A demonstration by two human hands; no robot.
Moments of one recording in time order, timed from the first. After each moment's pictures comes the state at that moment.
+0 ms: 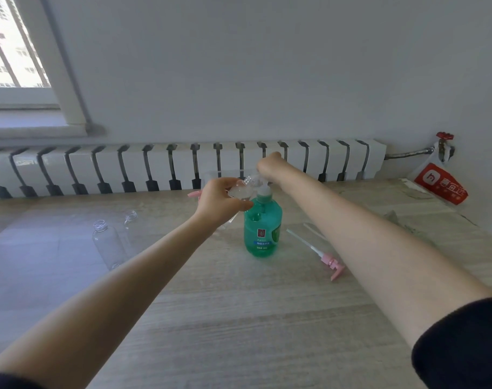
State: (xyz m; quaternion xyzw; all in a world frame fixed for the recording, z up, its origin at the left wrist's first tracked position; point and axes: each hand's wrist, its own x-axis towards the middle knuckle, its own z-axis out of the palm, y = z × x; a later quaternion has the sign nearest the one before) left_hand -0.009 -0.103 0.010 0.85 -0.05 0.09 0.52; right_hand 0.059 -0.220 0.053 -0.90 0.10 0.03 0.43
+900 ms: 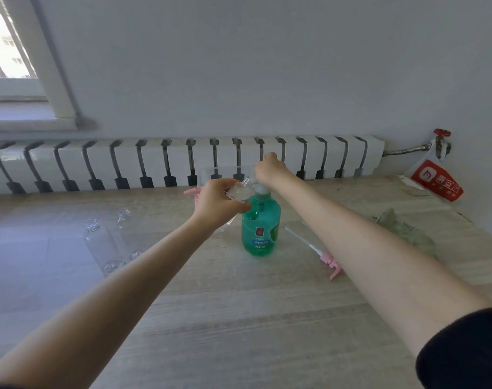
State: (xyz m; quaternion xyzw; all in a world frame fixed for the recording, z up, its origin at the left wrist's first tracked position) left_hand -0.006 -0.102 0.003 0.85 -0.06 0.08 0.52; right_hand 0.064 -0.220 0.033 -0.91 0.08 0.01 0.40
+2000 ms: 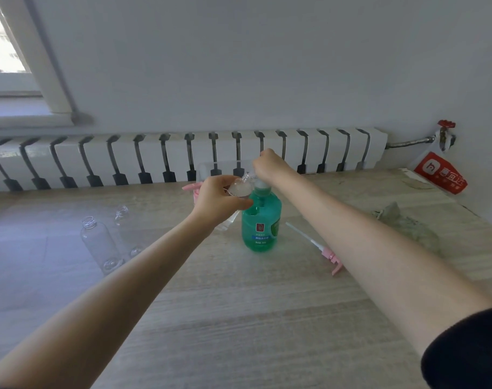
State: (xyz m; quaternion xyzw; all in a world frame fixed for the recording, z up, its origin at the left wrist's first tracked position) left_hand -0.003 -0.102 -0.001 0.83 -0.06 0.06 0.55; right_hand 0.072 -0.217 0.028 -0.91 0.05 0.02 0.40
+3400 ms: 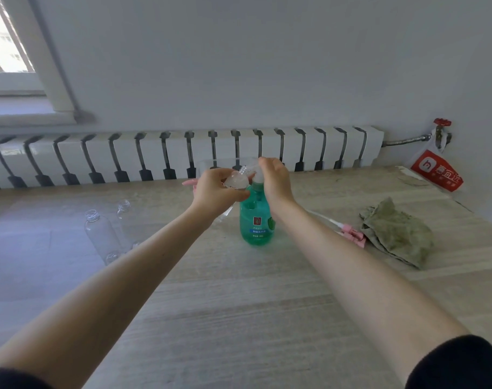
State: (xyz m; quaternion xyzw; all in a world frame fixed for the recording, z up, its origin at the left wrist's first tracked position) left_hand -0.007 -0.103 0.001 0.82 -0.04 0.07 0.56; right_hand 0.024 -0.223 -0.008 -0.69 0.00 -0.12 0.71
